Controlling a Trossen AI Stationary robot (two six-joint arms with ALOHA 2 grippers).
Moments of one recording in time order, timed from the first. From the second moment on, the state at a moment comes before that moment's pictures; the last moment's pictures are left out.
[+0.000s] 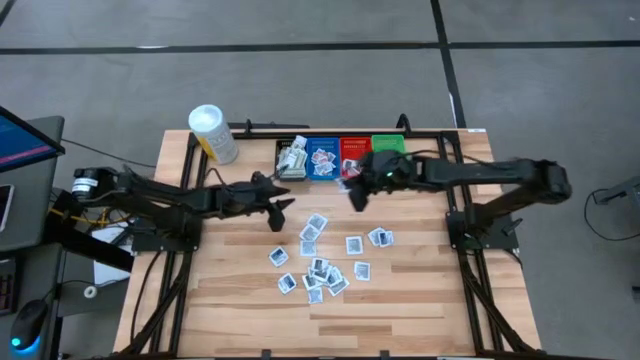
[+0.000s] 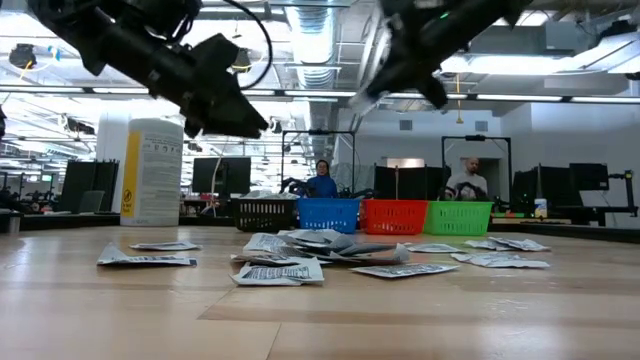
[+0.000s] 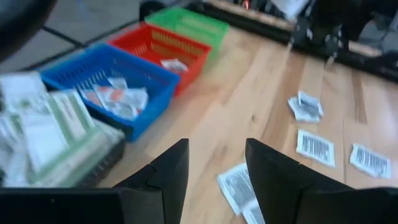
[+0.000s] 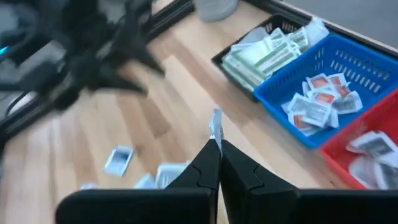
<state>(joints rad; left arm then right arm) 0.01 1.21 0.48 0.30 -0.34 -0.26 -0.13 1.32 0.97 -0.24 0.11 0.49</state>
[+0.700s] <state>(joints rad) 0.43 1.09 0.48 0.39 -0.34 0.02 -0.57 1.09 0.97 -0.60 0.01 0.15</state>
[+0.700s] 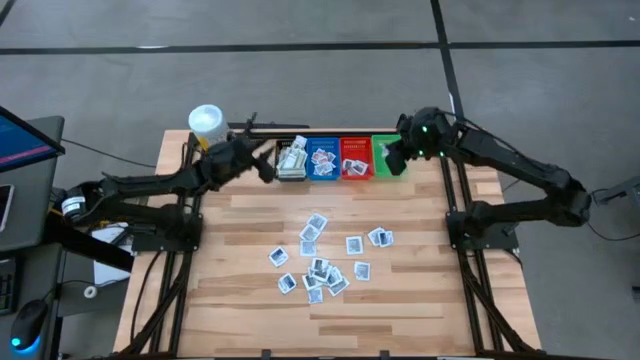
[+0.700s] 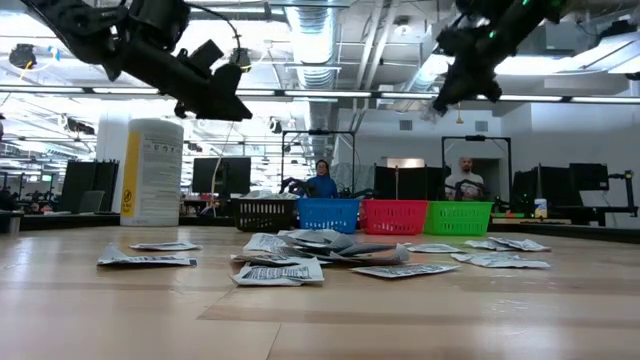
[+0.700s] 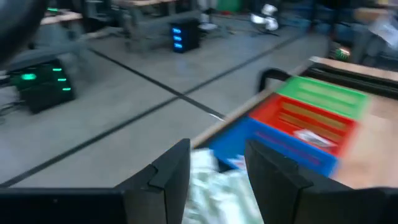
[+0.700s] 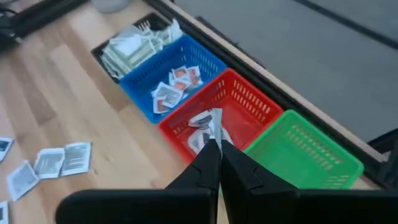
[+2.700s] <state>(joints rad) 0.67 1.13 0.48 0.42 -0.36 0.02 -1.13 1.51 0.97 -0.42 -0.62 -0.04</state>
